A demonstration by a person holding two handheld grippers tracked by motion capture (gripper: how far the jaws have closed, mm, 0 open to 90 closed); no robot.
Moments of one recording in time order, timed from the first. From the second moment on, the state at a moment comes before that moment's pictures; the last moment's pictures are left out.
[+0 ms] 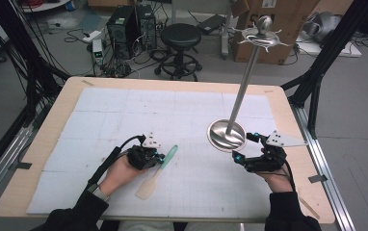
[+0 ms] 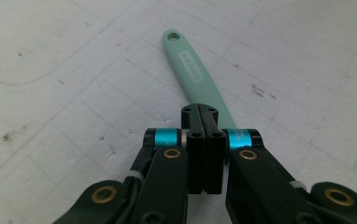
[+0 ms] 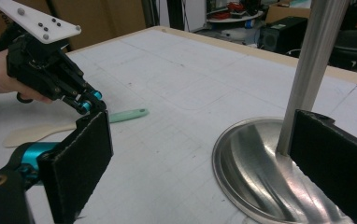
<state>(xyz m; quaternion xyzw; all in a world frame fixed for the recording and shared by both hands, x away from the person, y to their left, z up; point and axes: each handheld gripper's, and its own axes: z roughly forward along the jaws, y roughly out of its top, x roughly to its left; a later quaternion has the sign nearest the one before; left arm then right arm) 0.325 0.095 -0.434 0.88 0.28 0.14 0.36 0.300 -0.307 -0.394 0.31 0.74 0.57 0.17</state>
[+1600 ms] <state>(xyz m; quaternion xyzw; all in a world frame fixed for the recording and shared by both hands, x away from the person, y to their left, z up) 0.291 0.148 -0.435 0.89 0.28 0.08 0.36 0.298 -0.310 -0.397 0.31 0.74 0.57 0.16</state>
